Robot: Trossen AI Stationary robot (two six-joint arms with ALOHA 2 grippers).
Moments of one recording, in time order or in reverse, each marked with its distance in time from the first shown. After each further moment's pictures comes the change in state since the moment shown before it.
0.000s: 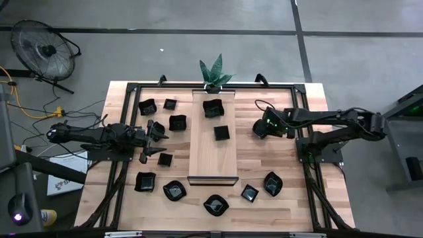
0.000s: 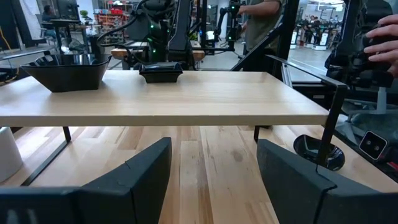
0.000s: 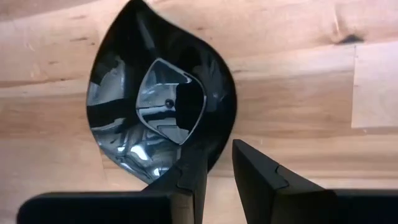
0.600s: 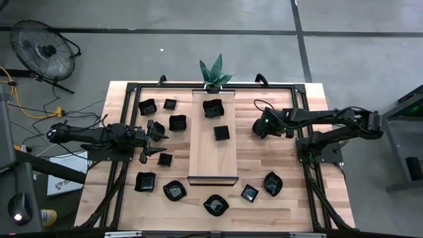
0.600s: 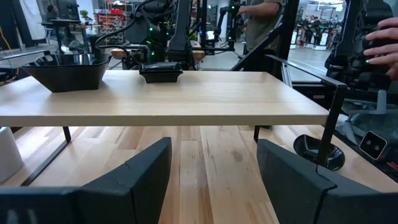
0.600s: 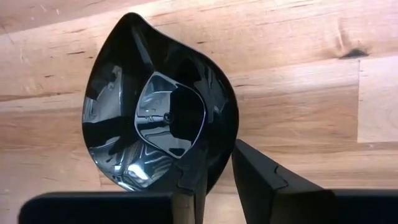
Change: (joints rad) left arm 0.000 0.000 0.000 0.000 0.000 0.000; right arm -0.001 0.039 0.000 0.034 0.035 0.001
